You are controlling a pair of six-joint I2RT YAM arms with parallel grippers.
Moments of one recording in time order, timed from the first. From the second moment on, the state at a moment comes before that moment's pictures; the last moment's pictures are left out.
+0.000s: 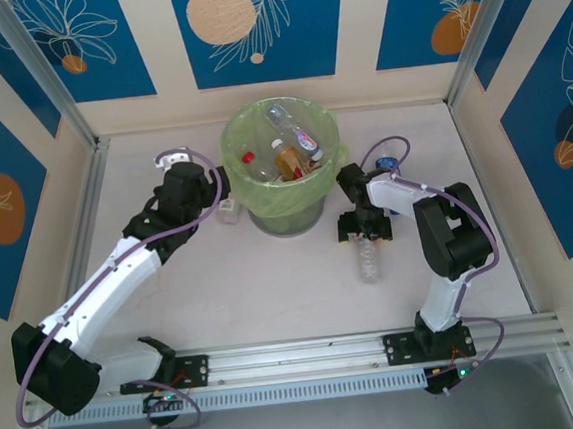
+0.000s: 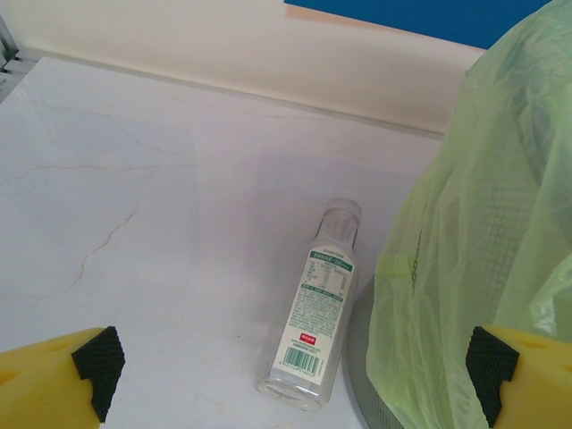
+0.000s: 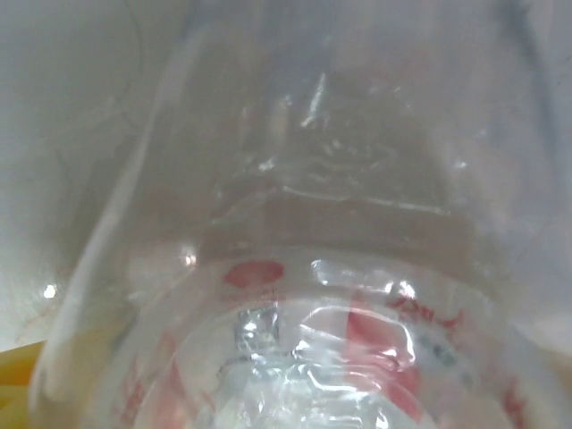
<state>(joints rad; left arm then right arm) -0.54 1.21 1.07 -0.43 -0.48 -0.51 0.35 1.79 1.11 -0.90 0.06 0.47</state>
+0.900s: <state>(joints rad) -0.52 1.19 1.07 -0.44 -0.47 -0.53 0.34 1.66 1.11 -0.88 0.07 0.46</state>
